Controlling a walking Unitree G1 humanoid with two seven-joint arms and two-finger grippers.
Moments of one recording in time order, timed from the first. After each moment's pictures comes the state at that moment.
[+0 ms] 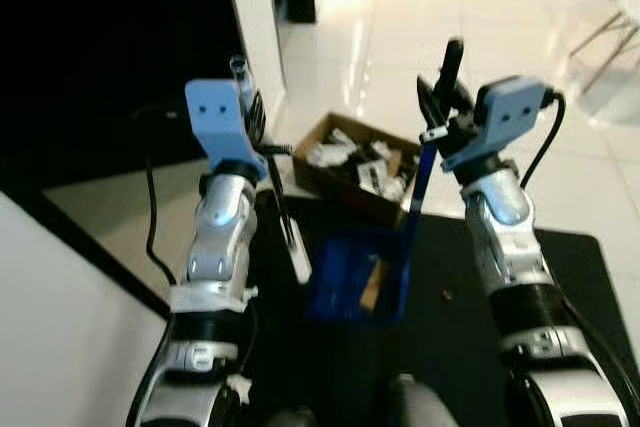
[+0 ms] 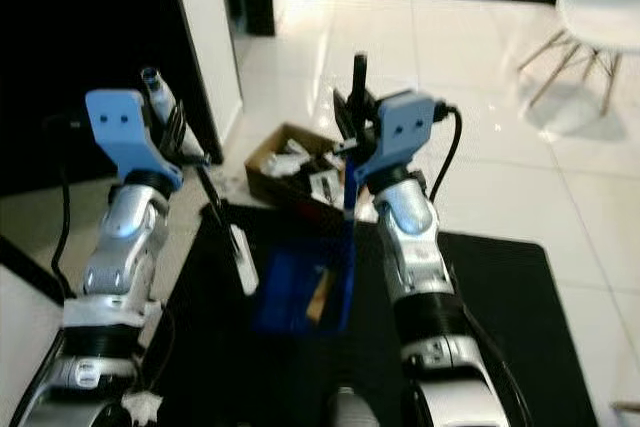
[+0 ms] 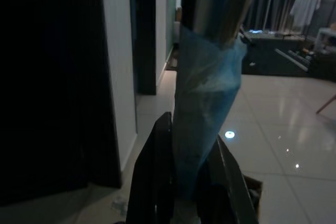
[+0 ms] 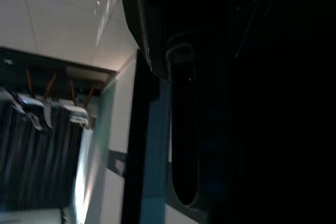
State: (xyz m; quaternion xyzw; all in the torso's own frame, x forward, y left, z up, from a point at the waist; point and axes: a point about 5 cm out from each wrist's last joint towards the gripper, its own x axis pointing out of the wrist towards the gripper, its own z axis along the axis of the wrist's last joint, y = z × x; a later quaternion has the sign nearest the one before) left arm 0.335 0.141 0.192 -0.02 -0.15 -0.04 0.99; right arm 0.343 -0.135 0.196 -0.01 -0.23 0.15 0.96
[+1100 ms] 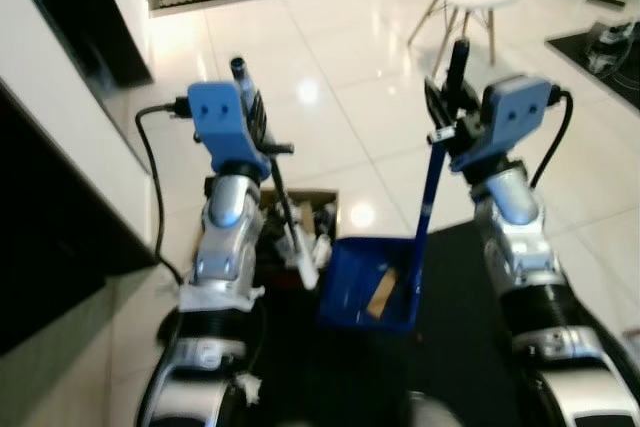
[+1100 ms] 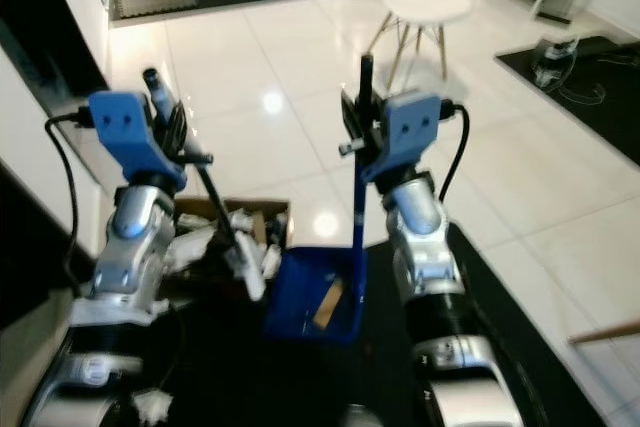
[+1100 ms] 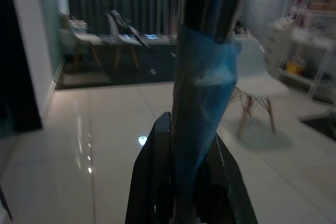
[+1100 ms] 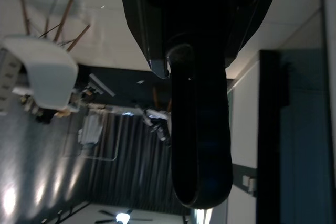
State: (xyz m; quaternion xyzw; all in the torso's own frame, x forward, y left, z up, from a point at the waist) left arm 0.342 0.151 0.208 -0.03 -0.18 -0.01 0.98; right arm 0.344 -0.142 0.206 -0.04 -0.25 0.14 0.96
